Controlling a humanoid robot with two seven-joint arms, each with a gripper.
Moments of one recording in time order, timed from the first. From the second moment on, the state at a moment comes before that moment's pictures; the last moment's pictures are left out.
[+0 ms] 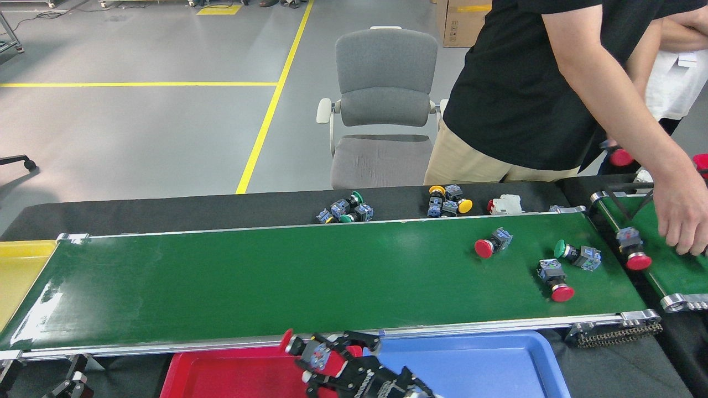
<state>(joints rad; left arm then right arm) 0.34 0.25 0.49 -1.62 -1.27 -0.37 0.07 -0.12 0.07 0.64 -1.48 1.52 -0.37 0.04</state>
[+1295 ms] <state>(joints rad) 0.34 0.24 0.49 -1.62 -1.27 -0.38 0.05 -0.04 -0.02 0.21 -1.53 1.41 0.43 0.14</state>
